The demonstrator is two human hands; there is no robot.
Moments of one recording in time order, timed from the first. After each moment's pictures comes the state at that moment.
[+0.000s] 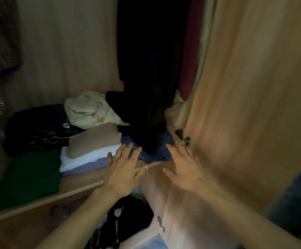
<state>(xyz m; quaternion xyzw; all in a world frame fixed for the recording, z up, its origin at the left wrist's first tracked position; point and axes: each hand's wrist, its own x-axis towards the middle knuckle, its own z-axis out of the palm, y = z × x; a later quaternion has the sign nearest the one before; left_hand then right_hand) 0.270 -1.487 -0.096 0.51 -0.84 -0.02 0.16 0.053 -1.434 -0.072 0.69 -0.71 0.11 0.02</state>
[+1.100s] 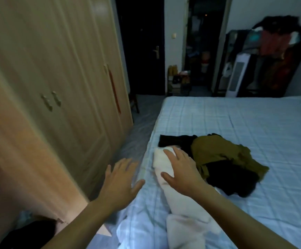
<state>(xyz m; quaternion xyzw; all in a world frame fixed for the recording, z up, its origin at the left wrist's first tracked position) -0.138 -1.020 -0.136 0.10 -0.99 -0.08 0.03 -0.262 -0.824 -0.145 0.33 -0.93 0.17 -0.01</state>
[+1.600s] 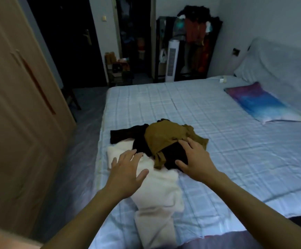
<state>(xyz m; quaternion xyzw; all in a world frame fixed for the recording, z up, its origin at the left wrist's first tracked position) -0.271 -0.949 -0.186 -0.08 -0.99 -0.15 0.00 -0.309 -0.695 -0.161 0.10 -0.99 0.13 -0.01</state>
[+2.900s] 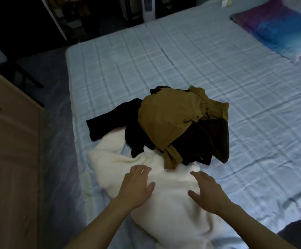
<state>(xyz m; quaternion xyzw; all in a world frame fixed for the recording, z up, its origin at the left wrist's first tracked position) -0.517 -0.977 -0.414 -0.17 -0.95 -0.12 -0.24 -0.453 -0.725 -0.420 -0.08 -0.94 0.19 -0.29</state>
